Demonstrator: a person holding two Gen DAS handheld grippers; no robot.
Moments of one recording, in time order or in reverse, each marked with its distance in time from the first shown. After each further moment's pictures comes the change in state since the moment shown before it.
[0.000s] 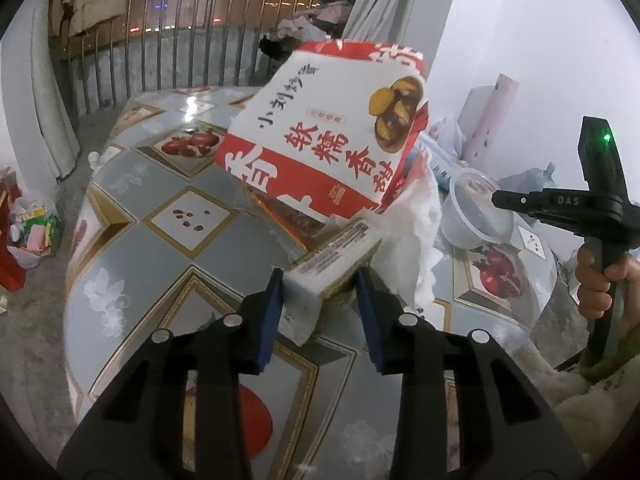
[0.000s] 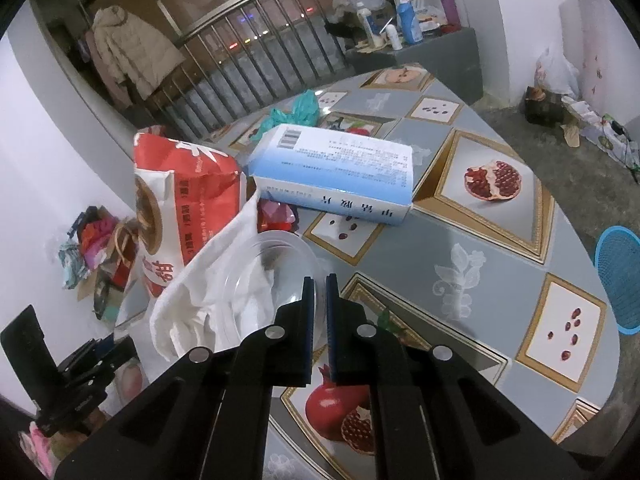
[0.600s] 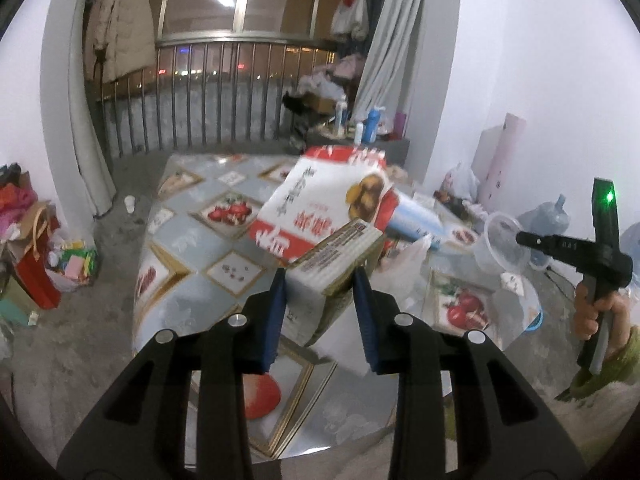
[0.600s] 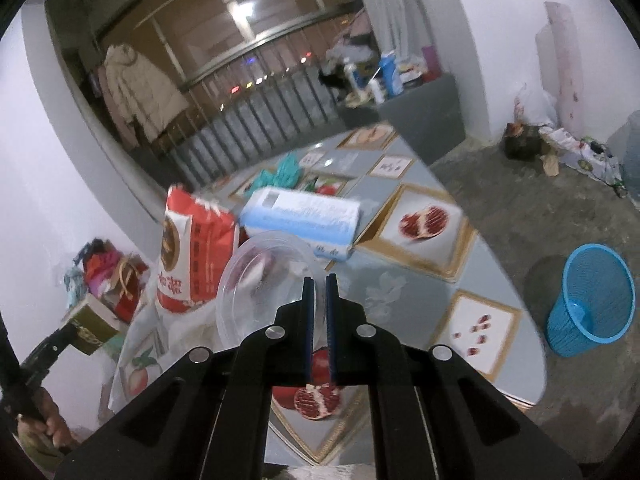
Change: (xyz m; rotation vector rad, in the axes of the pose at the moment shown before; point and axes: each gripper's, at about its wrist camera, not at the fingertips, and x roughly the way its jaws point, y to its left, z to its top) left arm -0.099 -0.035 0.023 0.013 -0.190 0.099; right arm -0.091 -0.042 -0.012 0.026 -0.208 -0.003
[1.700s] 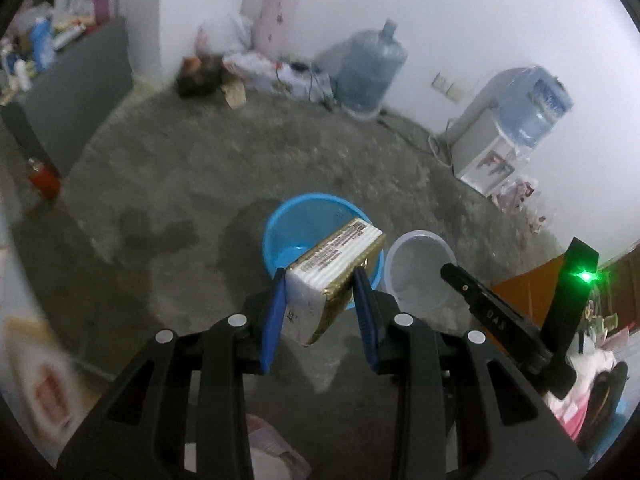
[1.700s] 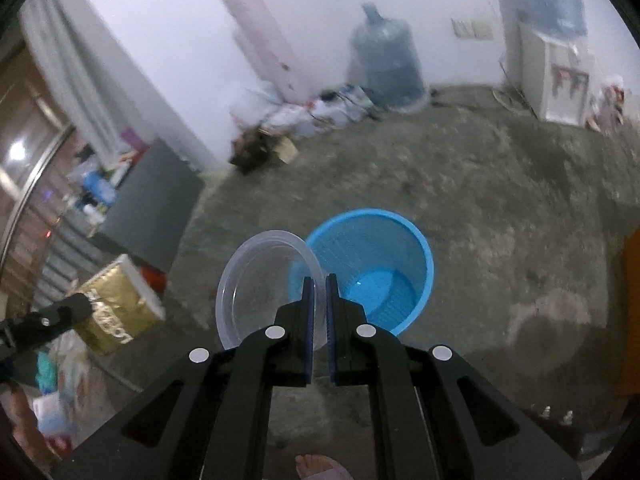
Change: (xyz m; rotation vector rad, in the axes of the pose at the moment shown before) left arm 0.389 -0.515 0.046 0.410 0.650 -0.641; right arm -0.050 -0.403 0.003 0.681 -0.118 -0.624
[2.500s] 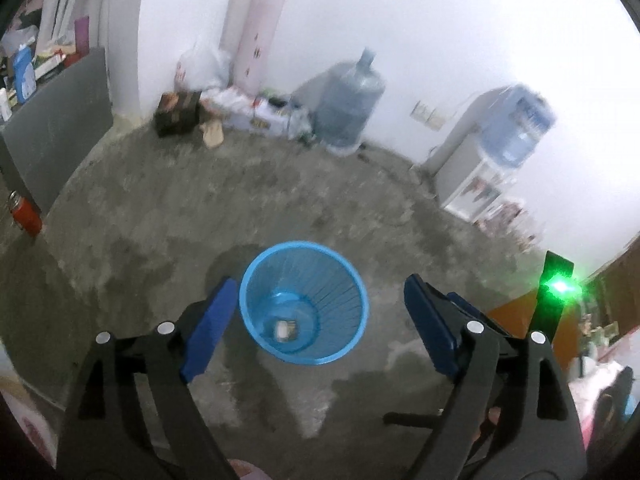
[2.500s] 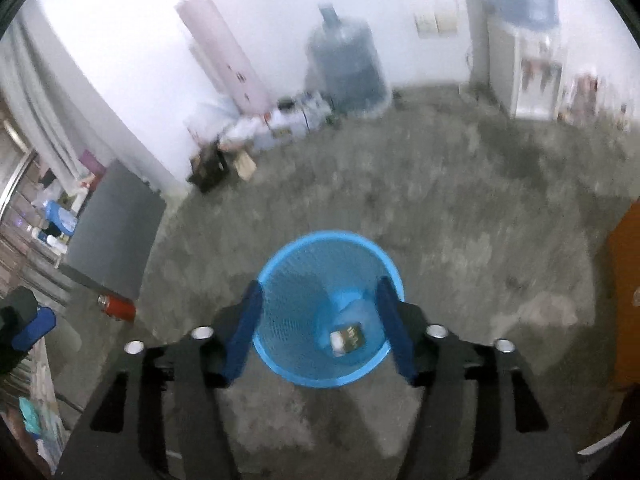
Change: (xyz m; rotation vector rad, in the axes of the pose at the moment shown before) left arm -0.008 -0.035 0.021 0.053 -0.176 -0.066; right arm -0.011 -0.007 0.019 0.005 -0.127 -0.106
